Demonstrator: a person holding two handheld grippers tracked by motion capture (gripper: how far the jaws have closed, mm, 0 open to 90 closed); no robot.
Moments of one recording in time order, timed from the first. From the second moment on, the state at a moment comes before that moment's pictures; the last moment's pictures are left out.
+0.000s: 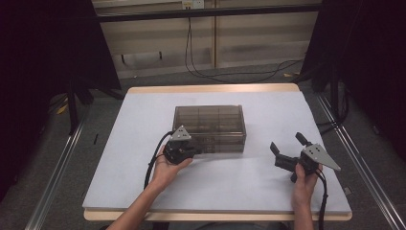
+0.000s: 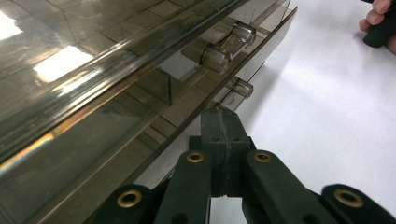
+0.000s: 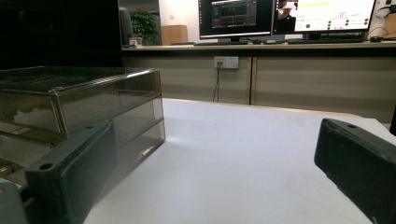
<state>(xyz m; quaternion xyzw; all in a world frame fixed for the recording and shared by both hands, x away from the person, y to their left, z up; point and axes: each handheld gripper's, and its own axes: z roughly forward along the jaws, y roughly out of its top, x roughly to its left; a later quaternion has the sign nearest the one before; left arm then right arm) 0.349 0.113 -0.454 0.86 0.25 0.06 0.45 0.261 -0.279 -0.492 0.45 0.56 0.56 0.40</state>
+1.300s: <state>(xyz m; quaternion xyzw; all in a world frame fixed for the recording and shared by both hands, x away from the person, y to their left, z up) 0.356 0.113 -0.456 0.85 0.26 0.07 0.45 0.261 -0.278 -0.492 0.45 0.56 0.56 0.40</state>
